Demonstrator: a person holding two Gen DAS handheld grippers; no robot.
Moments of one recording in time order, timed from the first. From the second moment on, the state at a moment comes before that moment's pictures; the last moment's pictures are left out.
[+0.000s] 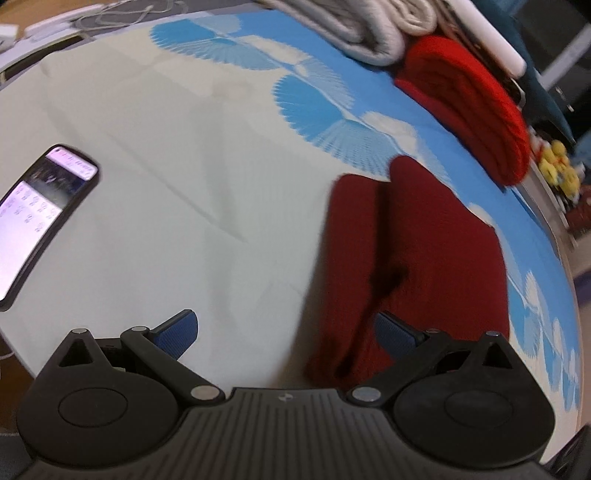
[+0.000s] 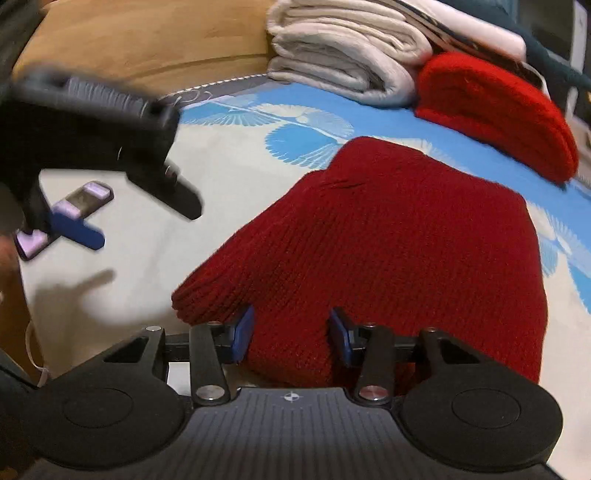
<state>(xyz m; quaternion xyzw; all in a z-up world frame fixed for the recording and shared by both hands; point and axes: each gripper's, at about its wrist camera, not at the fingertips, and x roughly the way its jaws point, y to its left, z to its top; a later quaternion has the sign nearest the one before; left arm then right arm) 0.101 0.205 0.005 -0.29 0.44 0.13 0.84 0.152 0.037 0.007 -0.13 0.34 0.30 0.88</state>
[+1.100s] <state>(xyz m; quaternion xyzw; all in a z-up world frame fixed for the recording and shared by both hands) 0.153 0.149 -0.044 -0.33 0.50 0.13 0.79 0.404 -0.109 0.016 0.15 0.48 0.14 0.85</state>
